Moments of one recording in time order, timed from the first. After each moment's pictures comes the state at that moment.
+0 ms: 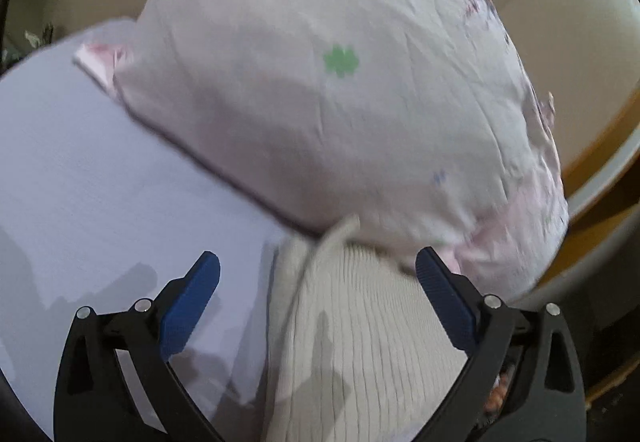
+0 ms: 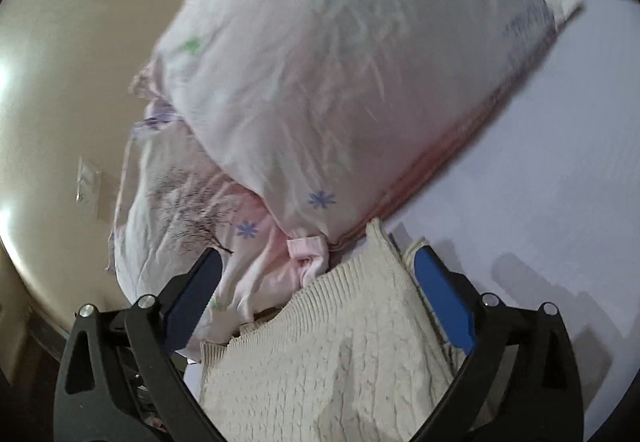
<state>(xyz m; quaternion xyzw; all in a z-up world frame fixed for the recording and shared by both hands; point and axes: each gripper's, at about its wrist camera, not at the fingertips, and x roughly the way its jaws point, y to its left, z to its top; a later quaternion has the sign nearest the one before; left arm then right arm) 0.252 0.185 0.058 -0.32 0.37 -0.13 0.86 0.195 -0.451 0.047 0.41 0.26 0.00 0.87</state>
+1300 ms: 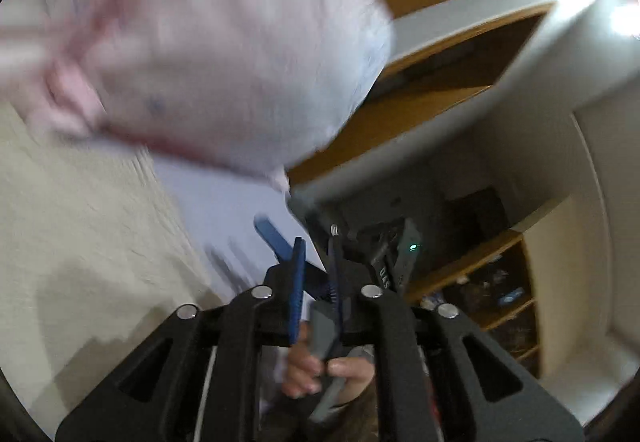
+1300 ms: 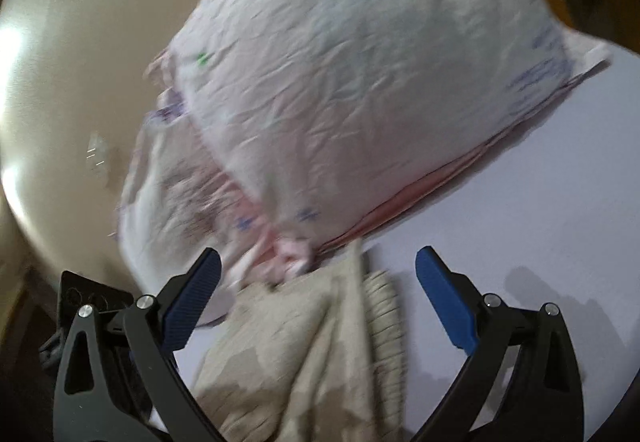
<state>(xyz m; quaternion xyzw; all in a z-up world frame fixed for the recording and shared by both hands) 0.263 -0.153 0.100 -0.31 0.39 -0.49 0.71 0.189 -0.493 0.076 0.38 0.31 0.09 0.87</state>
